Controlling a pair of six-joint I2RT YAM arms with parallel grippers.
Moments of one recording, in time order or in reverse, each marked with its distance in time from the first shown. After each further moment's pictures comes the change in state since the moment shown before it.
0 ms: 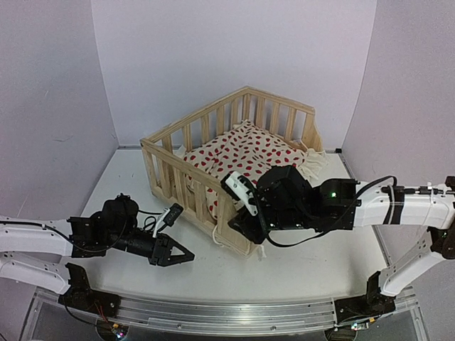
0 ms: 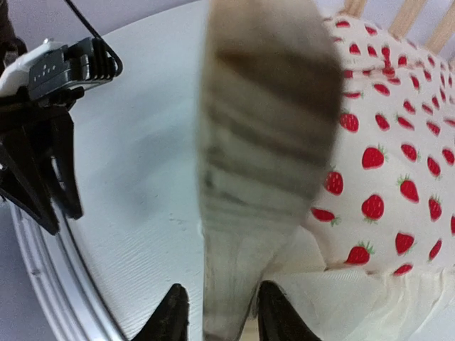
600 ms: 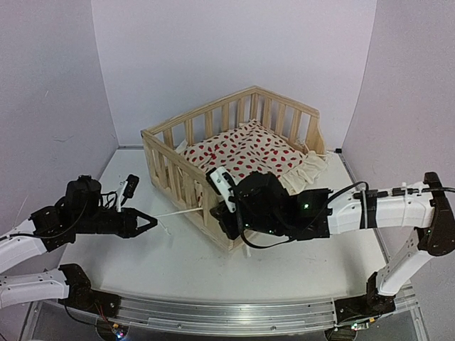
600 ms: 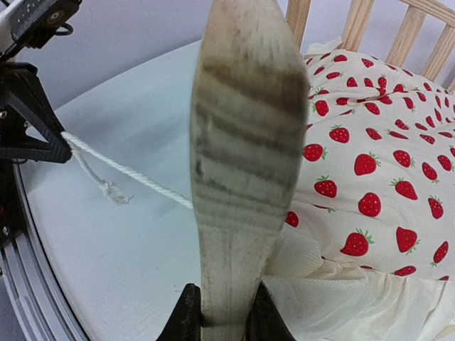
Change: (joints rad) left arm 0.282 -0.341 0.084 -0.447 -0.247 0.056; right arm 0.062 0.168 0.048 0.258 0.168 0.088
